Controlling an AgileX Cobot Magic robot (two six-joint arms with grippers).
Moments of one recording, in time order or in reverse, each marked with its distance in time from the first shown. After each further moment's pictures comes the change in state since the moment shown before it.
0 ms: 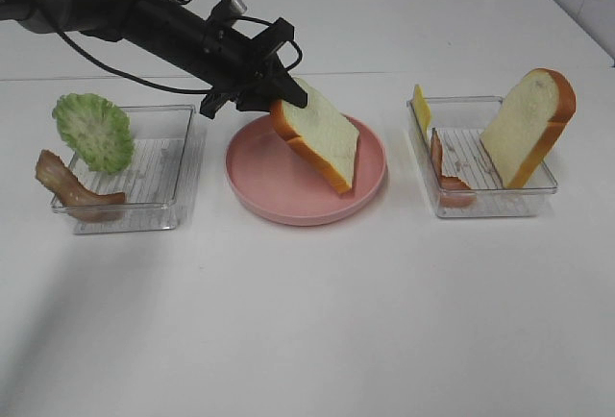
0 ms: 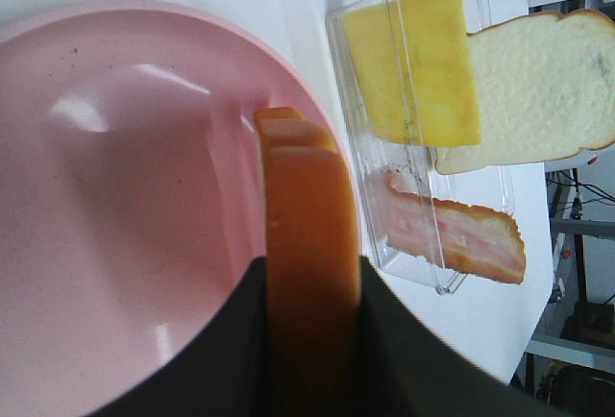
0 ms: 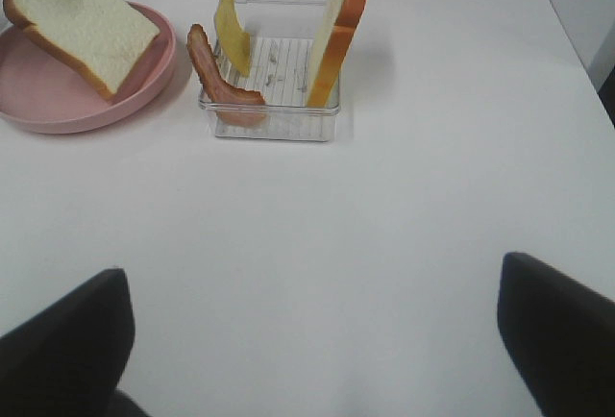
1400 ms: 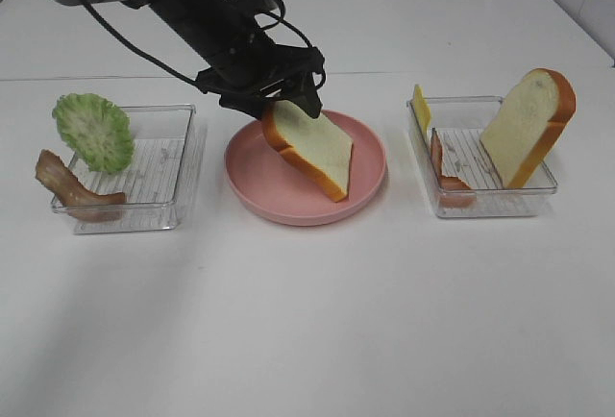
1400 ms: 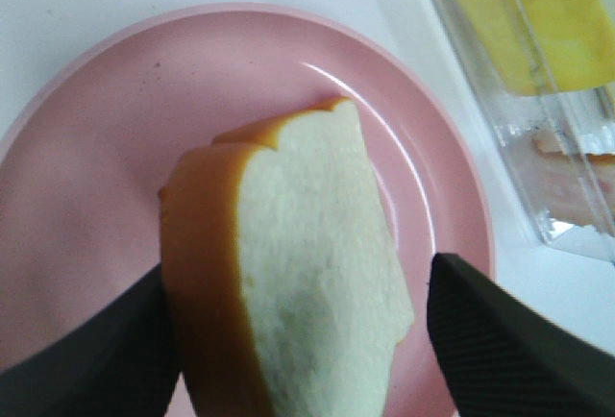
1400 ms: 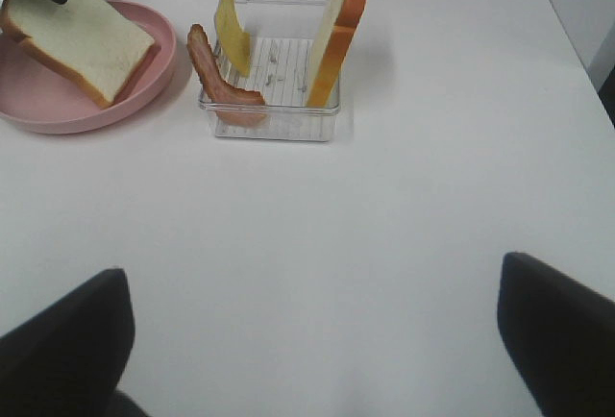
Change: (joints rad) left arm -0.132 -0.090 -0.001 0.521 -0.109 -0.186; right arm 0.000 0.000 0.000 0.000 0.000 0.000
